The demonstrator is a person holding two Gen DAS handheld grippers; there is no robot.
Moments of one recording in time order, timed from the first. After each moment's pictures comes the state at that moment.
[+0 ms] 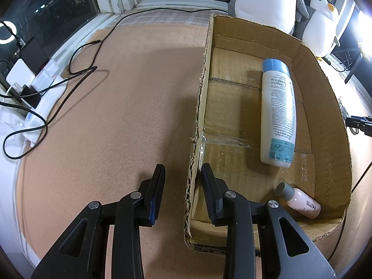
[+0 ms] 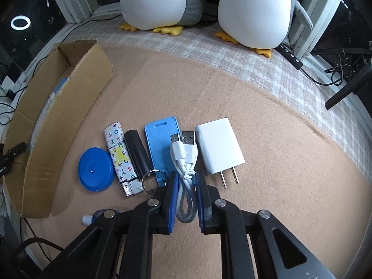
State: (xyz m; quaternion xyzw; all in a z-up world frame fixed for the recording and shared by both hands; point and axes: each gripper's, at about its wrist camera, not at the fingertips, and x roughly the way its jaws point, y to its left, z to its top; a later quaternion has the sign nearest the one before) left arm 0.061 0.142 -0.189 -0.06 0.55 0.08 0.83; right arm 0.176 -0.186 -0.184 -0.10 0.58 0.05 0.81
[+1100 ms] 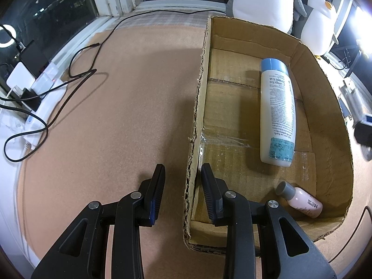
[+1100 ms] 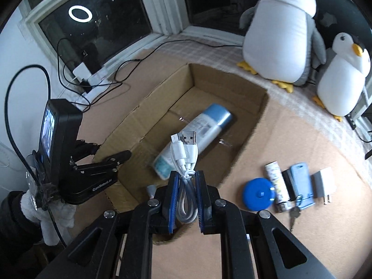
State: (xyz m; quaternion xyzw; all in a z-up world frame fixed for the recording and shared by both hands) left arm 0.060 0.137 -0.187 -0.06 0.54 0.08 0.83; right arm 0.115 -0.006 -0.138 -0.10 0.52 0.20 0.83
